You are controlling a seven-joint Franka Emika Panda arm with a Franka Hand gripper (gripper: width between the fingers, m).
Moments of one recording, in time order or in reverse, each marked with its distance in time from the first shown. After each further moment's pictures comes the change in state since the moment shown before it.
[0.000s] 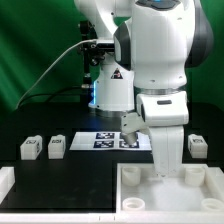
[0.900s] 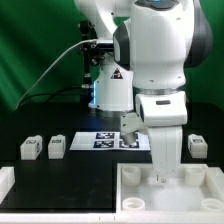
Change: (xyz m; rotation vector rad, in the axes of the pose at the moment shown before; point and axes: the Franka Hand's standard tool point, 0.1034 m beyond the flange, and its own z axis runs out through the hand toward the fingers) arm -0.002 0.000 0.000 0.000 0.000 0.003
